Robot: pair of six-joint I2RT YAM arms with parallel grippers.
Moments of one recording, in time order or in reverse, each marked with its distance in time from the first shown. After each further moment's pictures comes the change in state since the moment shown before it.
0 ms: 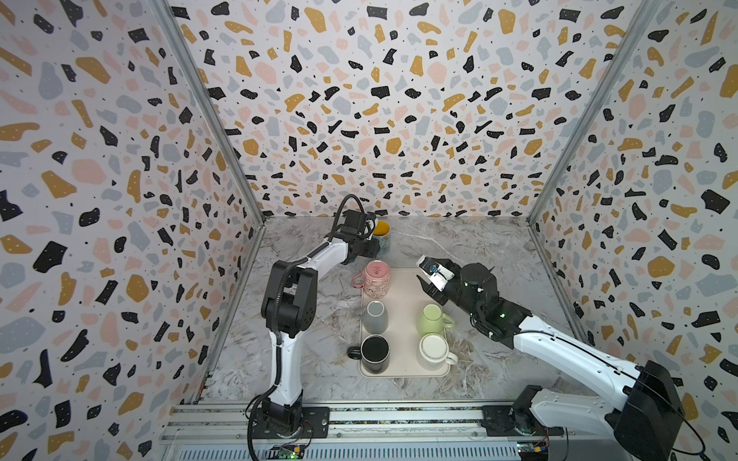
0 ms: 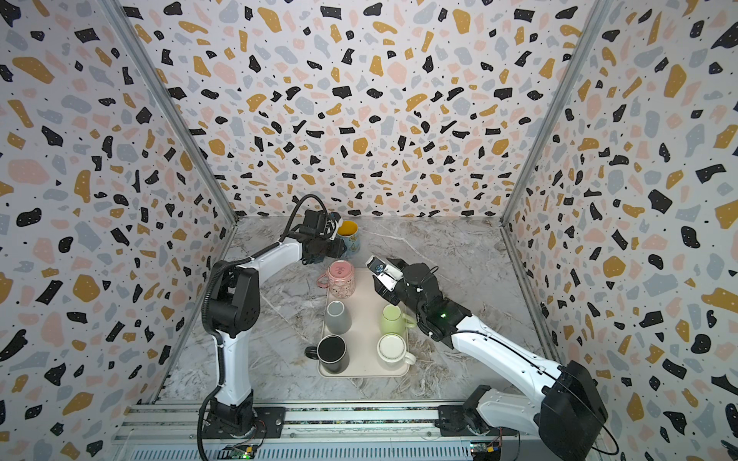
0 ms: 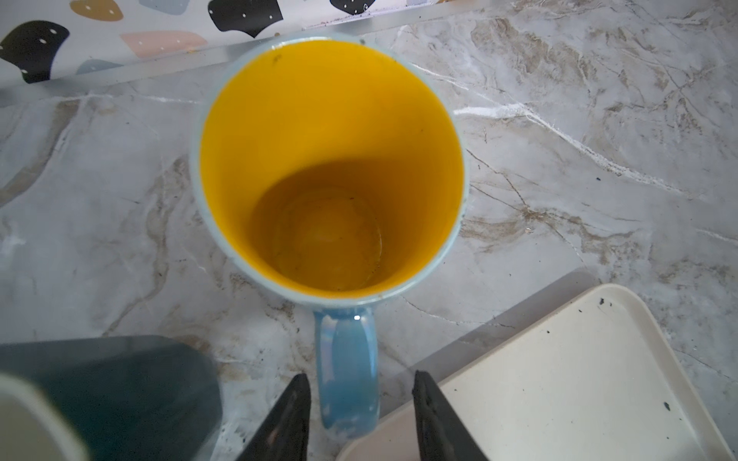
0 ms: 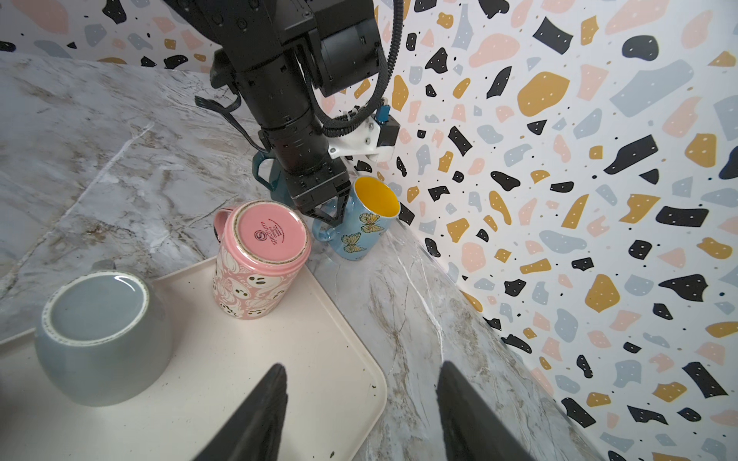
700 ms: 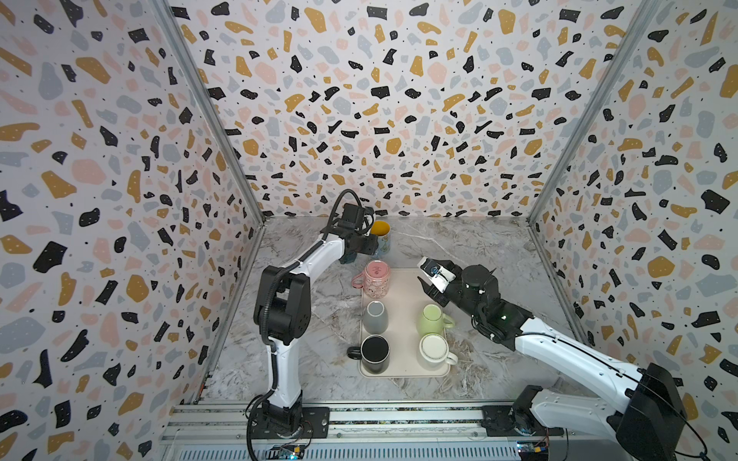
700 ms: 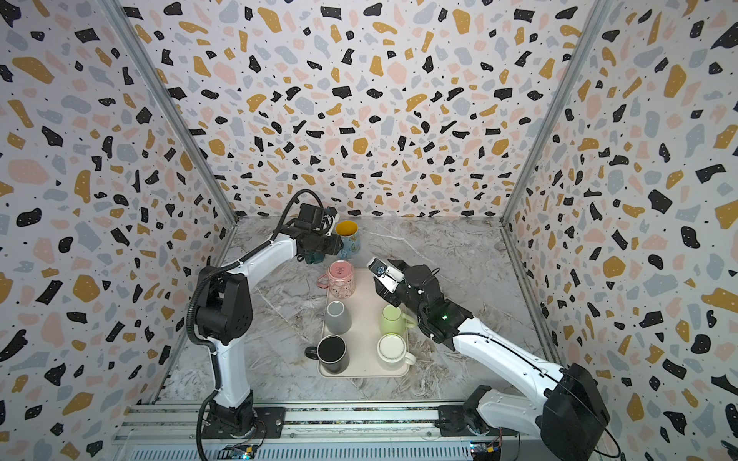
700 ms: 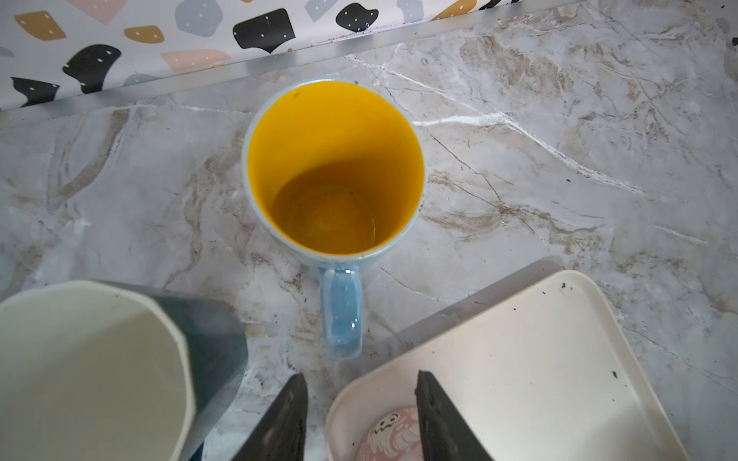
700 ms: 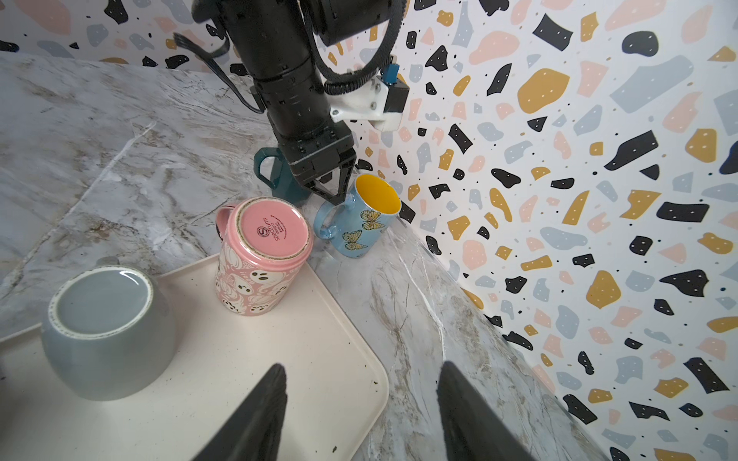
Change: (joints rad) left arm -0.005 -0.099 0.027 -0.145 -0.026 -0.010; right arm -0.001 -0.021 -0.017 0.000 -0.001 0.005
